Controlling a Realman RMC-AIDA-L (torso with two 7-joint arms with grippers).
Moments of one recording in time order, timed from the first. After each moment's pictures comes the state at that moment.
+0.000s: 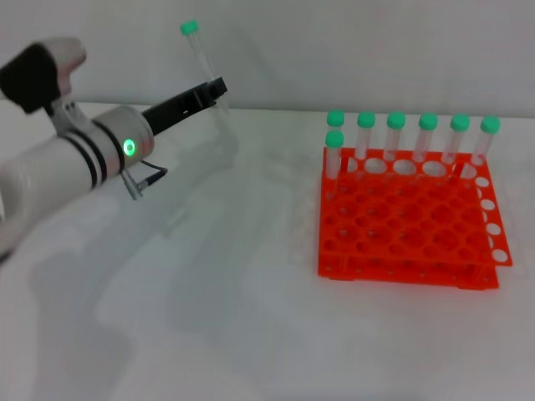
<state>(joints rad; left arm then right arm) -0.95 -2.08 2.84 -0.19 -0.86 0.83 -1.44 0.40 1.98 -0.52 -0.14 2.31 1.09 -2.51</state>
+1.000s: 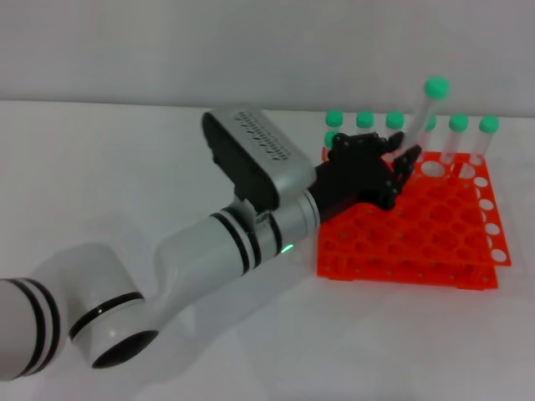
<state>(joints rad) -0.89 -2.10 2.84 0.40 -0.95 0.83 -0.19 0.37 1.84 -0.65 -0.56 1.73 1.39 -1.83</state>
